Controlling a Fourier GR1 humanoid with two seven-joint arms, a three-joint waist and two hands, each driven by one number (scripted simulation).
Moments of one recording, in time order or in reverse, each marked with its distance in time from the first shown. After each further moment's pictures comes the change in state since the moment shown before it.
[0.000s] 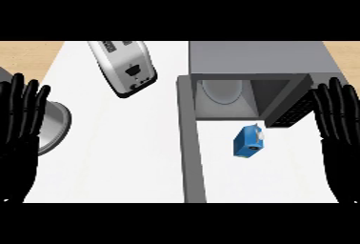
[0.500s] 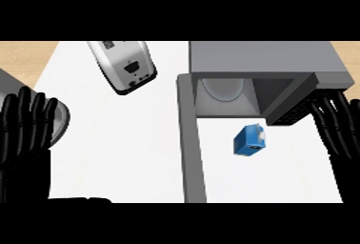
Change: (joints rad) left arm 0.084 -0.085 -0.107 -0.064 -0.043 0.149 0.069; right arm 0.040 -0.046 0.020 -0.134 -0.122 0.114 0.092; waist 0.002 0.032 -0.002
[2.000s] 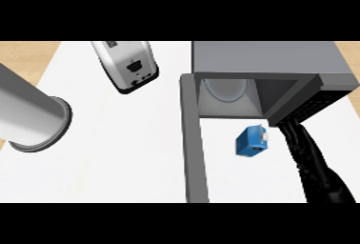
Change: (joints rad) left arm 0.813 -0.002 0.004 -0.222 0.214 -0.272 -0.423; right arm 0.186 0.093 0.109 0.121 0.294 0.006 -0.215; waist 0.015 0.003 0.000
